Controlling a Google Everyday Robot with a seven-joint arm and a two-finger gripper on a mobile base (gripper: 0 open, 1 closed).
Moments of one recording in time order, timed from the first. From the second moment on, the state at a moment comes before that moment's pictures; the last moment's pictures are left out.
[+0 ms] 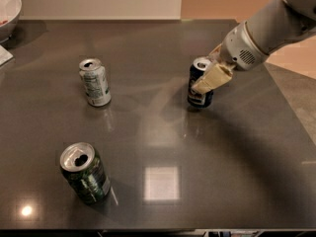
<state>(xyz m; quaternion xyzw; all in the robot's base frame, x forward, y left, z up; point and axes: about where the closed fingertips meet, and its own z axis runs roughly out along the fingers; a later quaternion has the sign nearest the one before) 0.557 -0.115 0.913 -0.57 0.76 0.16 0.28</state>
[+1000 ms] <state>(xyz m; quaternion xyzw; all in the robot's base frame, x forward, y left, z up) 0.537 -0.117 1.011 -0.62 0.71 0.14 0.30</state>
